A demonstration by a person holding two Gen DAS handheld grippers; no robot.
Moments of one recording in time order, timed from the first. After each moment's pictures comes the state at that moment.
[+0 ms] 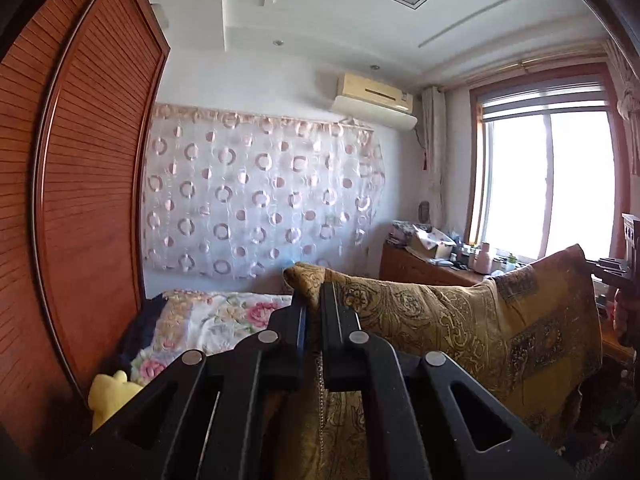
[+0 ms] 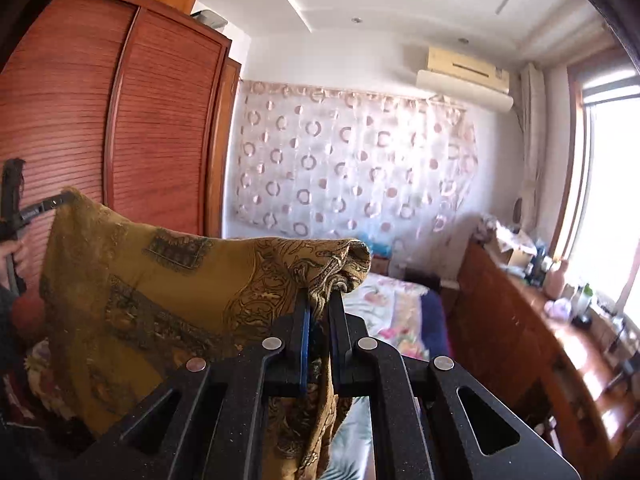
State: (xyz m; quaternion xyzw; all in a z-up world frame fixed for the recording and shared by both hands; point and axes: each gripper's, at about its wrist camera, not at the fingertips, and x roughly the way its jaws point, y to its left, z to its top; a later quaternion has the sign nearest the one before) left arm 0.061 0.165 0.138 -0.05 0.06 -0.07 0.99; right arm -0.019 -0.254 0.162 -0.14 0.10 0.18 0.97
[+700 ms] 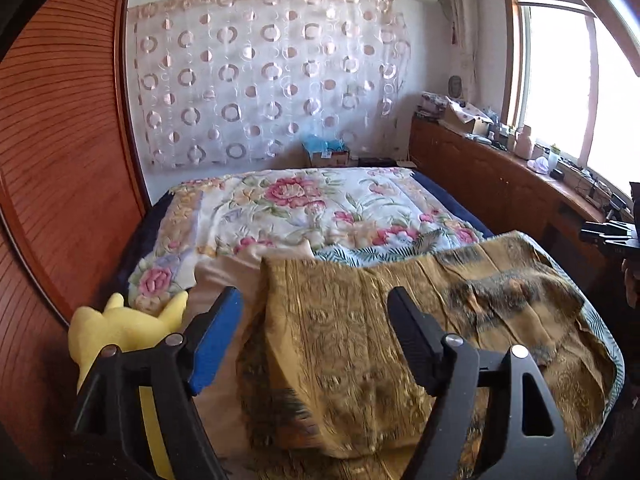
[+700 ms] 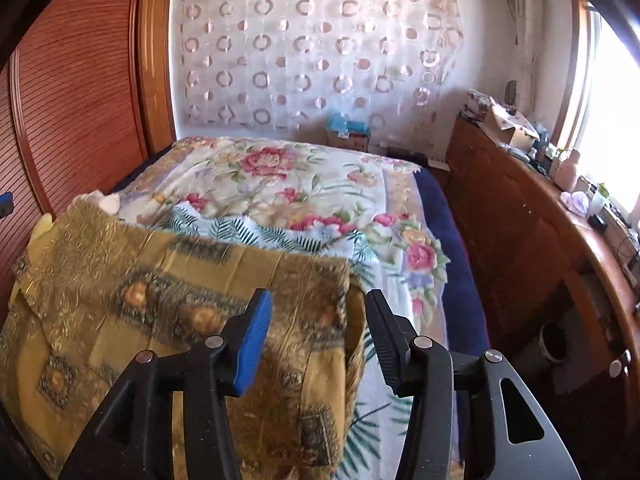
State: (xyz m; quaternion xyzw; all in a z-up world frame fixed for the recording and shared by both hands) left arm 0.216 0.148 -0.035 0.00 0.29 -0.05 0.96; right arm 0.197 -0.146 0.008 -0.11 0.31 0.11 0.94
